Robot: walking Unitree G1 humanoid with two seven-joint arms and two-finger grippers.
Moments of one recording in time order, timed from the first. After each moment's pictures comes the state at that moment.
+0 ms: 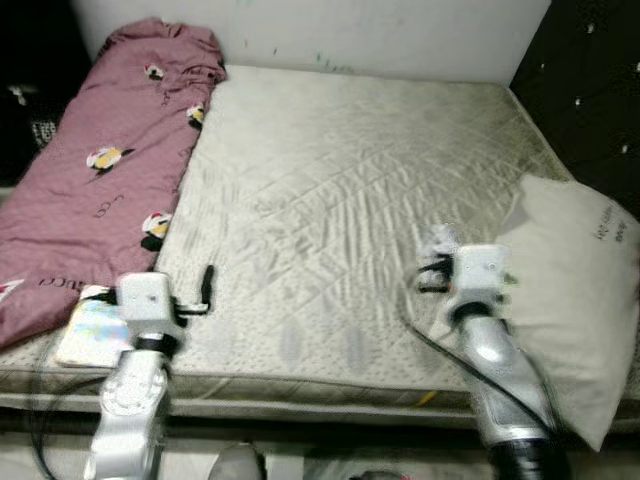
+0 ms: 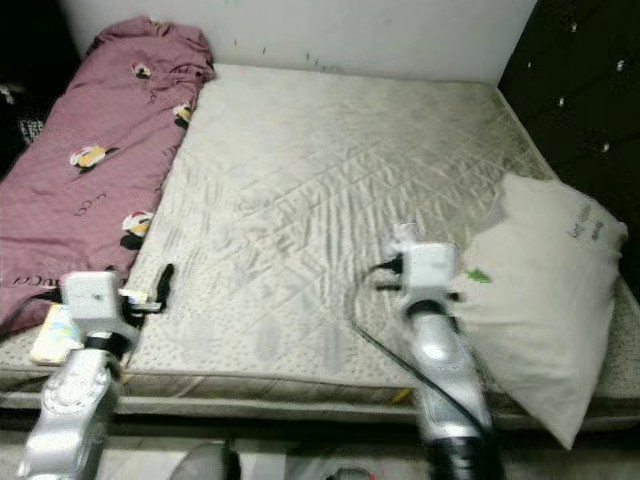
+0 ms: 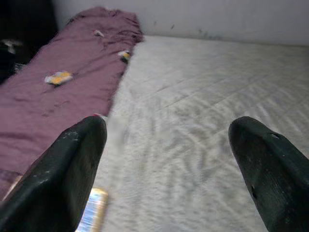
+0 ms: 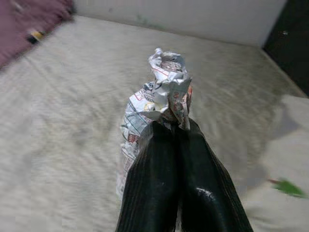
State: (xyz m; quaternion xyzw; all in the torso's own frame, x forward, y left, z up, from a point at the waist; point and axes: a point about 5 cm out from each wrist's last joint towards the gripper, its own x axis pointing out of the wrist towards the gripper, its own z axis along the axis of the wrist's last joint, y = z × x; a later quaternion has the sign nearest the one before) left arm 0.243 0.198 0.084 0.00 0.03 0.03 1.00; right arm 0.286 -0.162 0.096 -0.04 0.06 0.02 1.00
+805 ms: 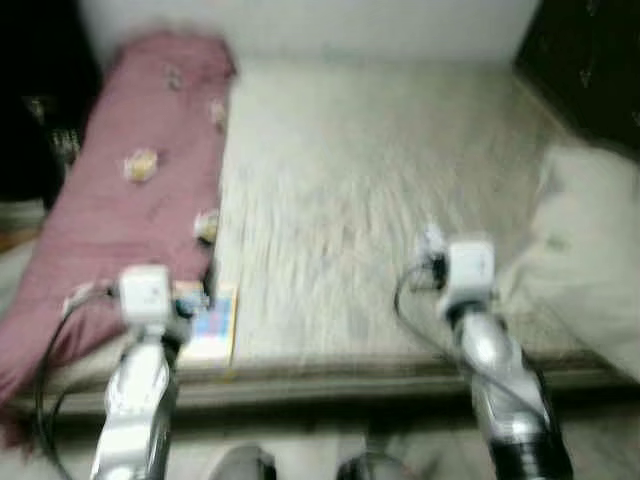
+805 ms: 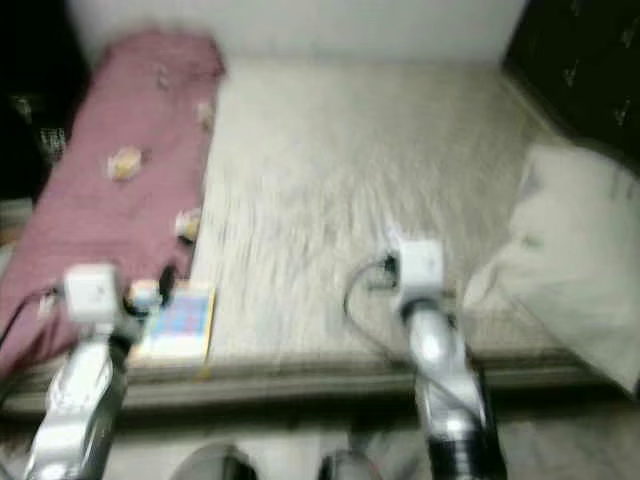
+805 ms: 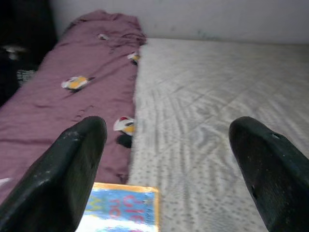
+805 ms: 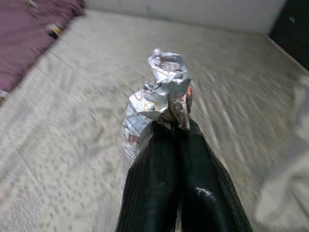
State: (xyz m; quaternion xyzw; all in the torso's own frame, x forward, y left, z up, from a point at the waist) left arm 0.247 0.188 0.084 -0.01 0.03 0.01 1.00; right arm 0.285 -0.170 0.087 -0.05 0.08 0.01 1.00
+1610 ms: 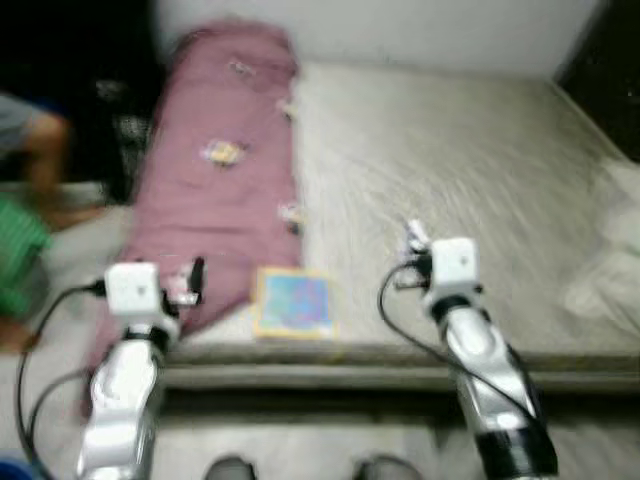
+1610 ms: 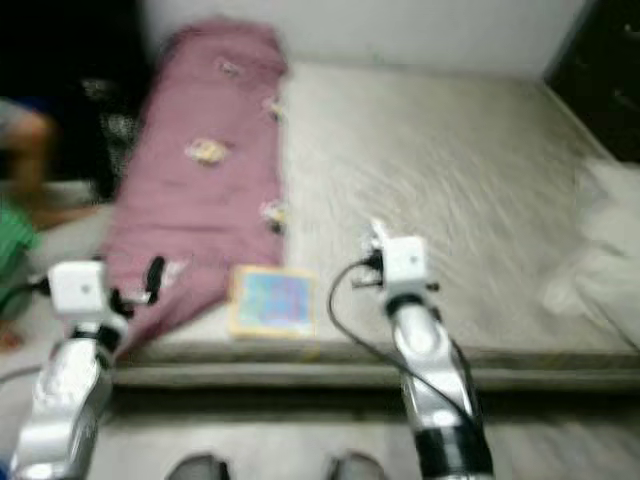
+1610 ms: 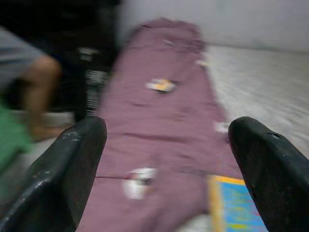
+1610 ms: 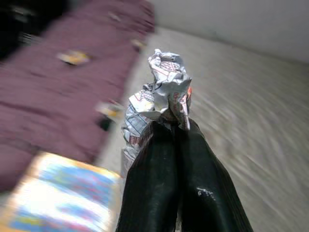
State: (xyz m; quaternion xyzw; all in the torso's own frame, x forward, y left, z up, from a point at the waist) left arm 0.249 0.202 0.095 0.01 0.01 0.03 1.00; right arm 0.295 -0.153 0.098 -0.06 0.05 0.05 1.00
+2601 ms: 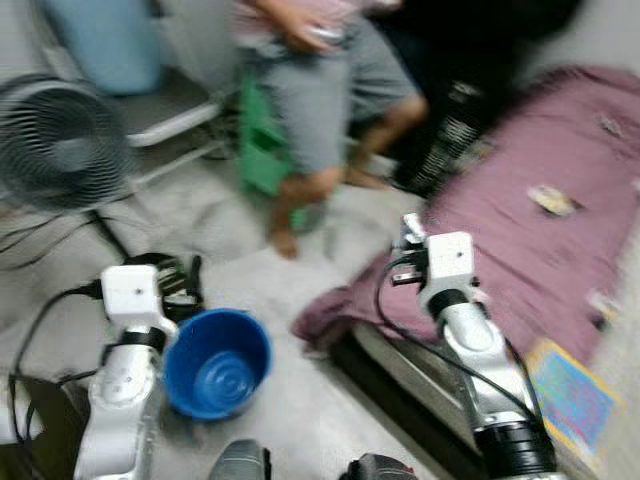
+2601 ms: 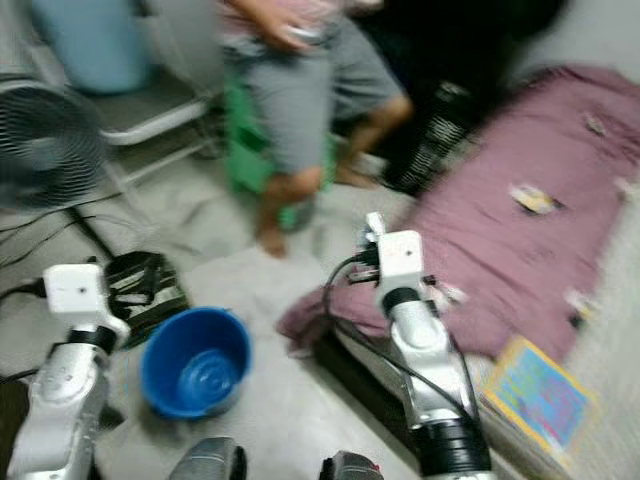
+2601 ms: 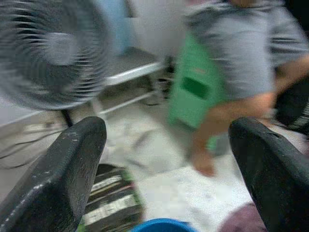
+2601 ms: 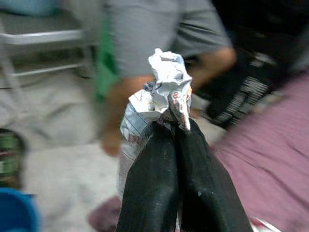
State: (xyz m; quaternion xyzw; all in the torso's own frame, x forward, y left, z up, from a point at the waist) left arm 0.246 0.201 0.096 0.02 0.01 0.04 1.00; right arm 0.296 -0.149 0.099 -0.07 0.05 0.06 0.99
